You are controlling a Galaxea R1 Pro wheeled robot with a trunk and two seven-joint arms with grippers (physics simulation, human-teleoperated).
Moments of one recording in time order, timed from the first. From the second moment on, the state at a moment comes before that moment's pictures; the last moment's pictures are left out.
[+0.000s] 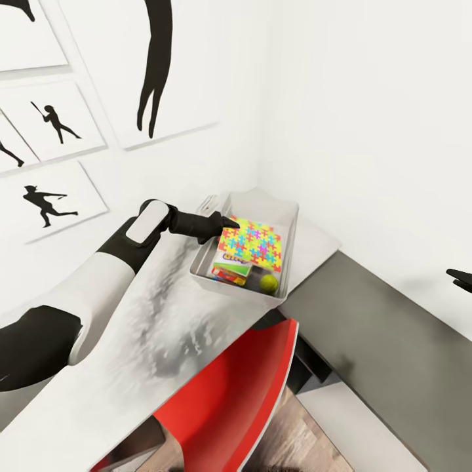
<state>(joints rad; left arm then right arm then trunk) -1.38 0.00 -0.39 -0.67 1.28 1.02 0.09 -0.29 -0.66 -0.67 -1.62 -0.99 1.04 0.64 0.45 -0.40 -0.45</state>
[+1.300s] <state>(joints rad) -1.39 0.00 -0.39 -0.67 1.28 1.02 0.09 -0.29 -0.66 -0.67 -1.61 -0.99 1.04 0.64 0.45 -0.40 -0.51</state>
